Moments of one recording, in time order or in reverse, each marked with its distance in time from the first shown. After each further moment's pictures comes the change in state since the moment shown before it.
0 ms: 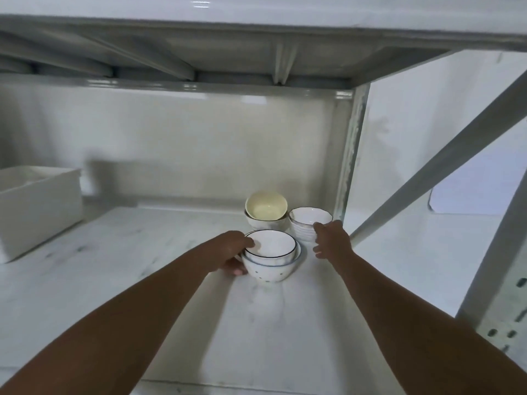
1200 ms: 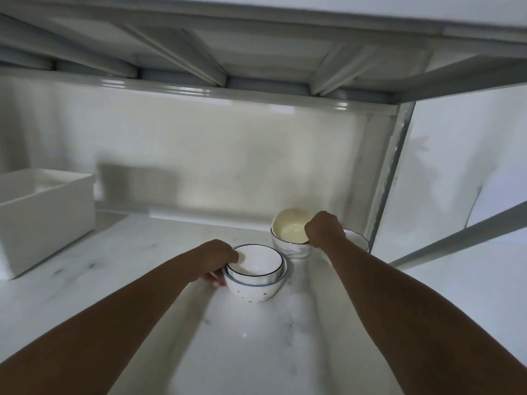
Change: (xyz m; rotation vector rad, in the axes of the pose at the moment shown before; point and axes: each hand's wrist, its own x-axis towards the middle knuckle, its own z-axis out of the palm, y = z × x) left_hand 0.027 -0.026 -0.098 0.138 0.045 -0.012; right_hand 0.023 -0.086 0.093 -0.681 0.093 -0.117
